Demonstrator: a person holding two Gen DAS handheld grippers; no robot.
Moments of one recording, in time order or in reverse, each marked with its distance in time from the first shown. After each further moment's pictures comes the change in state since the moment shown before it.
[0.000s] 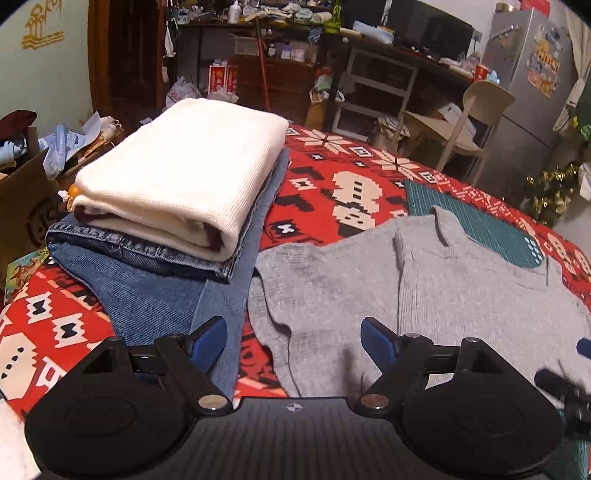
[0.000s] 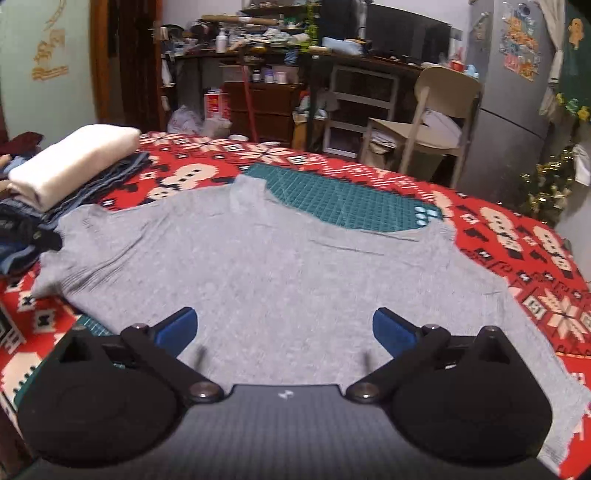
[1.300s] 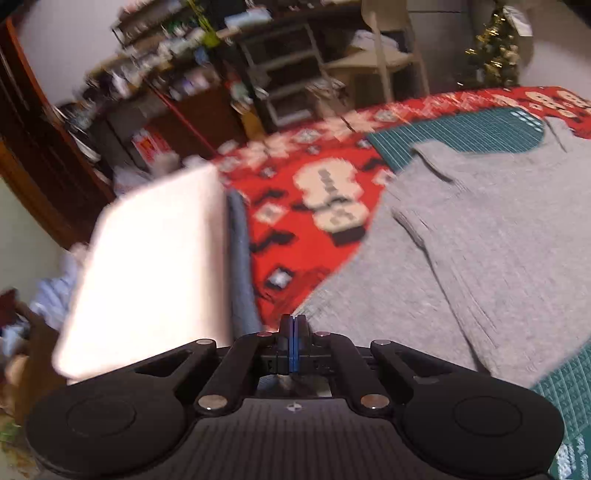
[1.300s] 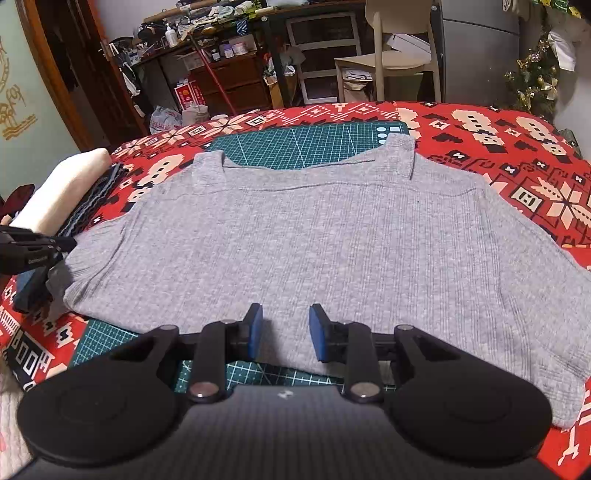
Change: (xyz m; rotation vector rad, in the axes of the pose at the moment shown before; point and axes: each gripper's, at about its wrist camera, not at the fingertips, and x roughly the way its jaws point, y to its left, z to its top) left arm 0.039 -0.031 0.032 0.588 -0.015 0.120; right arm -0.006 -0.059 -0.019 0.311 0.137 0.058
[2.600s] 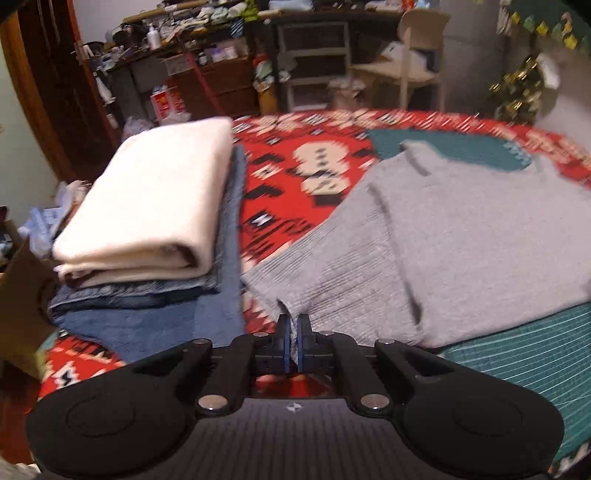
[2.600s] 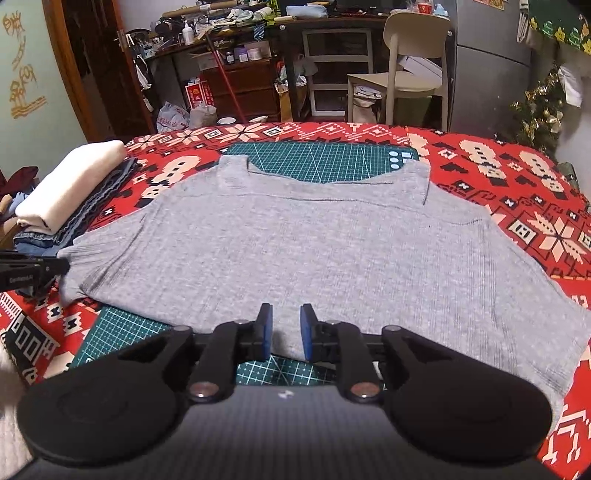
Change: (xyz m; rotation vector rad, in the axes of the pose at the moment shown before) left arm -0.033 -0.008 -0.043 -0.206 0.073 -0.073; right arm -0.015 0.025 0.000 -0.086 -0.023 -0.026
